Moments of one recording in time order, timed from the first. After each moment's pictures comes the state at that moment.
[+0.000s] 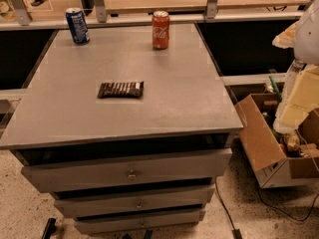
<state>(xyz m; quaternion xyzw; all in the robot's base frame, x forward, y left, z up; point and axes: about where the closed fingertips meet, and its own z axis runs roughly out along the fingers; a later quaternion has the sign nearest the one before) 0.438 -0.217 0.977 -0.60 0.78 -0.03 0.16</state>
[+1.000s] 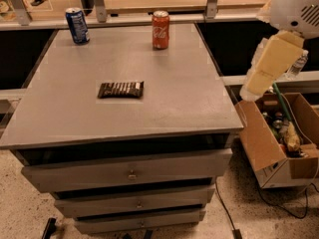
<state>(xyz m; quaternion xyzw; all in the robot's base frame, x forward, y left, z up) 0.473 -0.177 1.011 -0.57 0.79 -0.02 0.22</state>
